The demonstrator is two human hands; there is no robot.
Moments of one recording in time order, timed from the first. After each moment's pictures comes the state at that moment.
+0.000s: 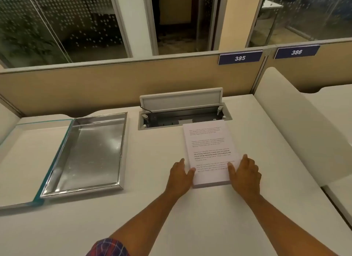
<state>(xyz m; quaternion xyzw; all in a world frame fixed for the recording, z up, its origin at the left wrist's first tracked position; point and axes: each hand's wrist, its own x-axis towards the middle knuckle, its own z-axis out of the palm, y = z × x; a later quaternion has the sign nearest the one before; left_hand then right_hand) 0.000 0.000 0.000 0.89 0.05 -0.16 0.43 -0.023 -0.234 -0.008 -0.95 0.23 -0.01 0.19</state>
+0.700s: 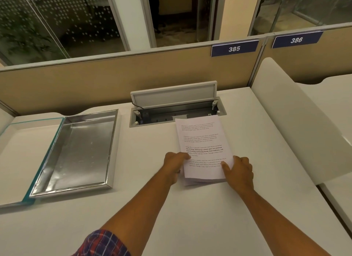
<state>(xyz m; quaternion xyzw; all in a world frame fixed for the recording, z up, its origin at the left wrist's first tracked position) 0.048 -0.036 0.021 0.67 0.28 -0.24 0.64 -0.007 -0.265 -0.020 -0.93 0.23 0.04 0.27</state>
